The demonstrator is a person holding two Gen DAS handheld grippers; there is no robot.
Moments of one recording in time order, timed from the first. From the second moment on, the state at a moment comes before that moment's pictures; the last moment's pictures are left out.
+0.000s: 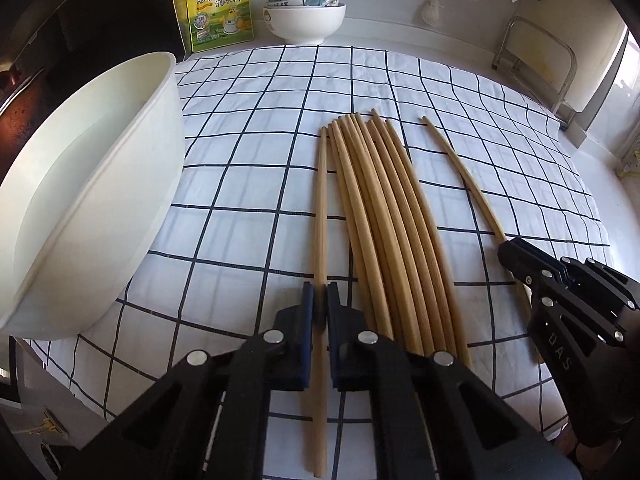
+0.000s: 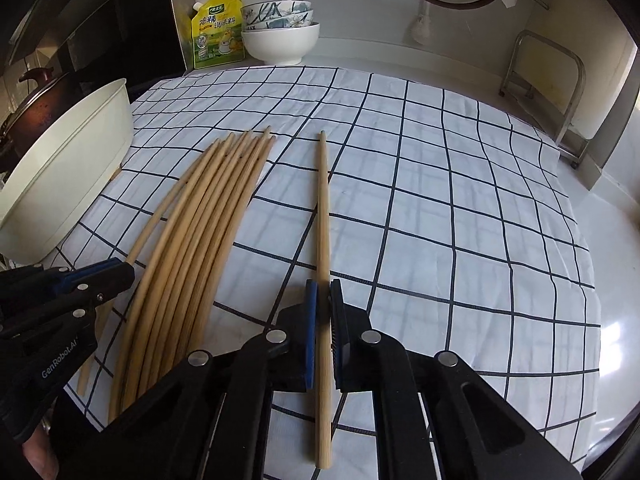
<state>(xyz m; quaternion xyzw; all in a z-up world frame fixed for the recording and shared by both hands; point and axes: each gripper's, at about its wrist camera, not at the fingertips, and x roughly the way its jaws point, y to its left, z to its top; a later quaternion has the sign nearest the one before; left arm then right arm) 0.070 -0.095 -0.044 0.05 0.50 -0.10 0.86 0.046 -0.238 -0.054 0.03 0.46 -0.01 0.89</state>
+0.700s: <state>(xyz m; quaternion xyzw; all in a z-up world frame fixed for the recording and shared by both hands) 0.056 -0.064 -0.027 0.00 0.50 -0.17 0.85 0.031 -0.221 -0.038 0.07 0.45 -0.01 0.89</state>
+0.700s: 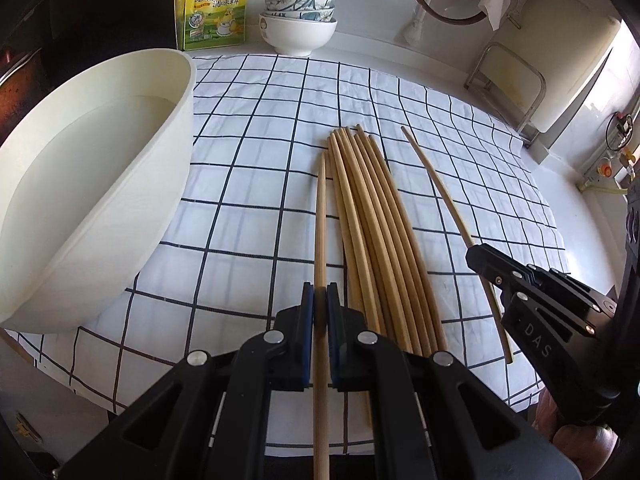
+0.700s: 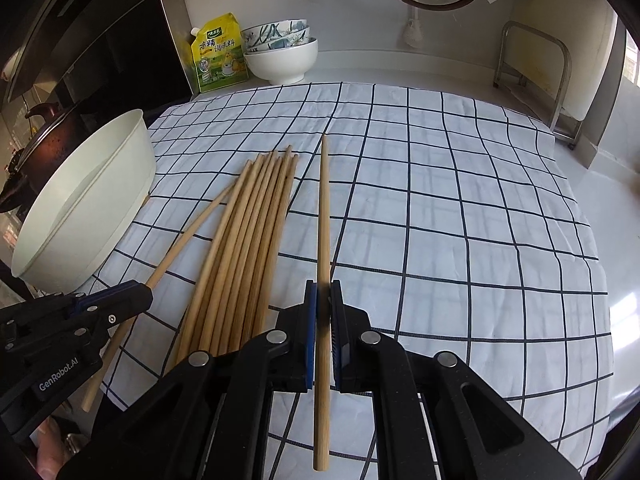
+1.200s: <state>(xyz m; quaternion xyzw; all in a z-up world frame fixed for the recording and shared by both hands) 0.055 -0.069 -0.045 0.05 0.50 -0.15 0.85 0.020 -0.226 -0.054 0.07 0.45 -0.02 0.89</state>
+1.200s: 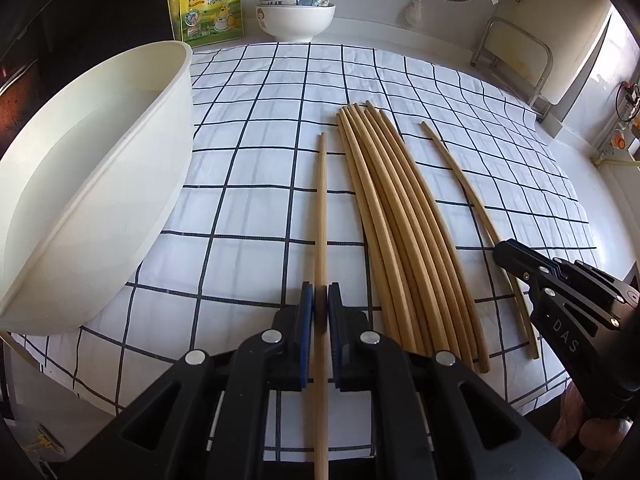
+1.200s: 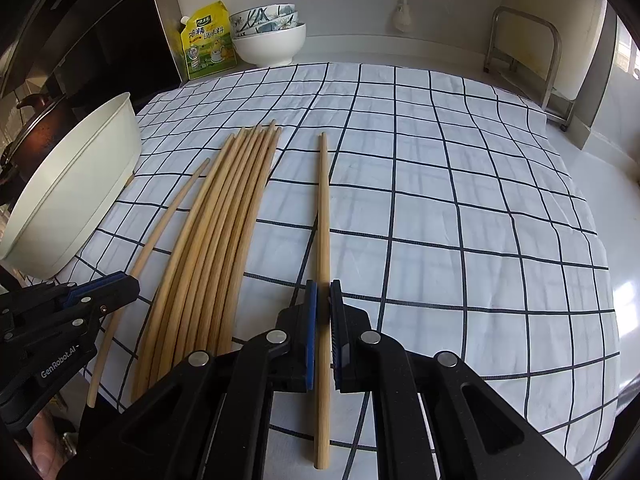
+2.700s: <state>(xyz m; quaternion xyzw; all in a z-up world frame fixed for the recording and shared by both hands) 0.118 0.100 0.082 -0.07 0.39 -0.07 0.91 0.124 -0.038 0.050 0.08 0.38 0.18 0.90</state>
